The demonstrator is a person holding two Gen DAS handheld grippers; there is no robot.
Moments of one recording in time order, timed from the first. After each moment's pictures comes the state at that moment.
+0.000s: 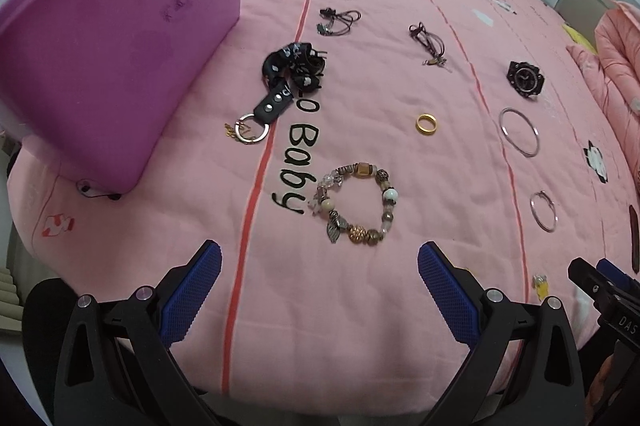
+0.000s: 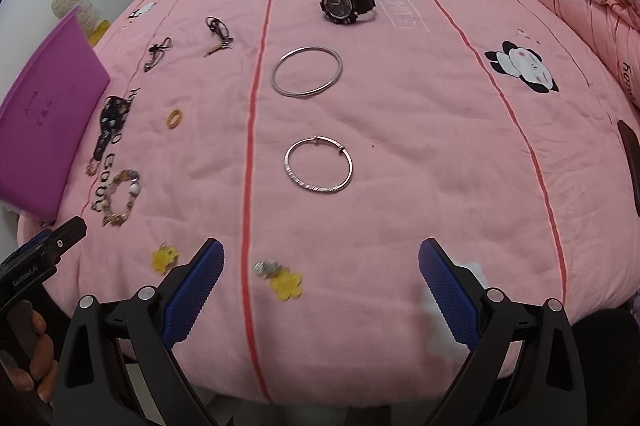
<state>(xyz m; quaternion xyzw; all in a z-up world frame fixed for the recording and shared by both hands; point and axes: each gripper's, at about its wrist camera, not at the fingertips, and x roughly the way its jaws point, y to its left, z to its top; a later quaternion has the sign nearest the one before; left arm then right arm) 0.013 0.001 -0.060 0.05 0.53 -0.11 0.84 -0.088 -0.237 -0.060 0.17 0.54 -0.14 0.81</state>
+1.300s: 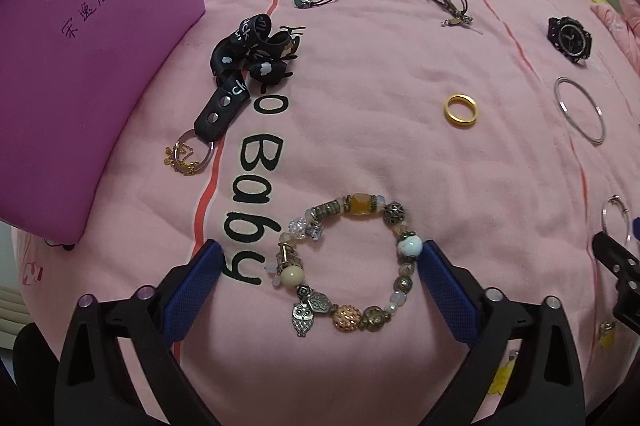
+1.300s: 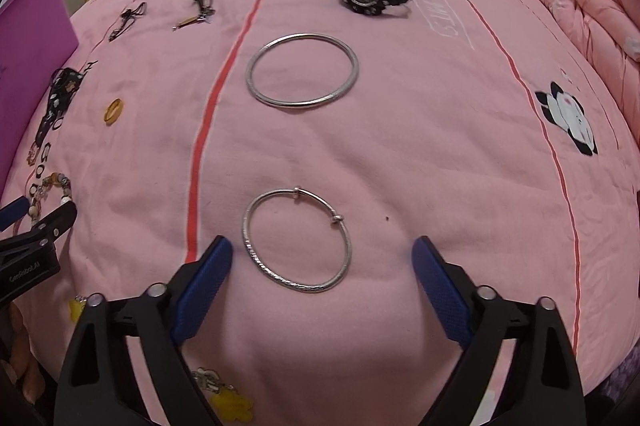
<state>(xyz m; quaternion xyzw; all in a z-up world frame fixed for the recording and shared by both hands) 0.054 -0.047 -0.115 0.12 0.53 -0.09 0.83 -0.027 -0.250 -0.117 0.09 0.56 -0.13 0.82</state>
